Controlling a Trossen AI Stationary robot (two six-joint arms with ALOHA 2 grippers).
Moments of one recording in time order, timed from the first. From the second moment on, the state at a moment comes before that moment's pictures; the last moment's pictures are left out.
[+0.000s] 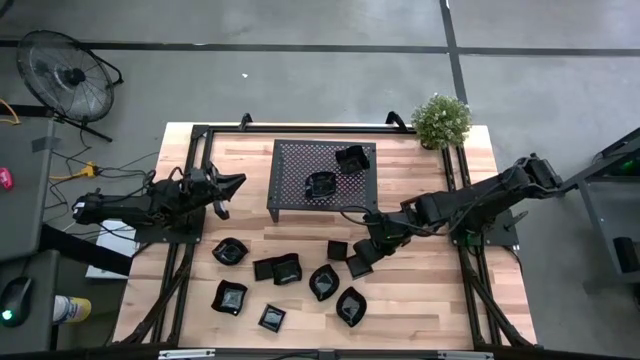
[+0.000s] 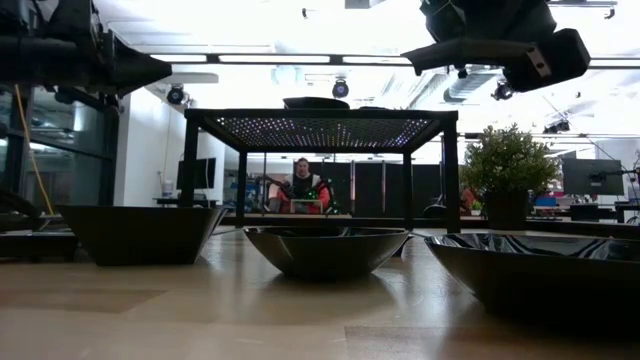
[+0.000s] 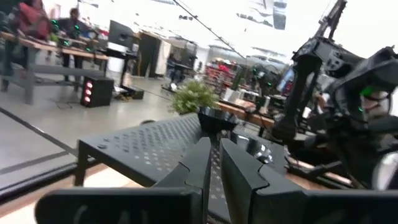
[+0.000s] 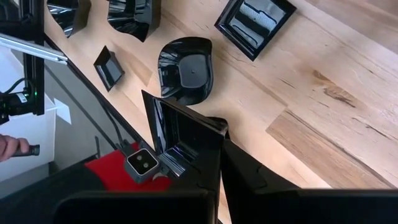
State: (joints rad) left arm -0.03 0.01 0.06 0.16 -0.44 -0.19; right arm 0.27 1.43 1.08 -0.59 -0.17 1.37
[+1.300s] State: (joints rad) left arm -0.03 0.98 0.98 -0.50 -0.14 -0.17; right arm 0.13 1.43 1.08 -0.56 -0.13 1.16
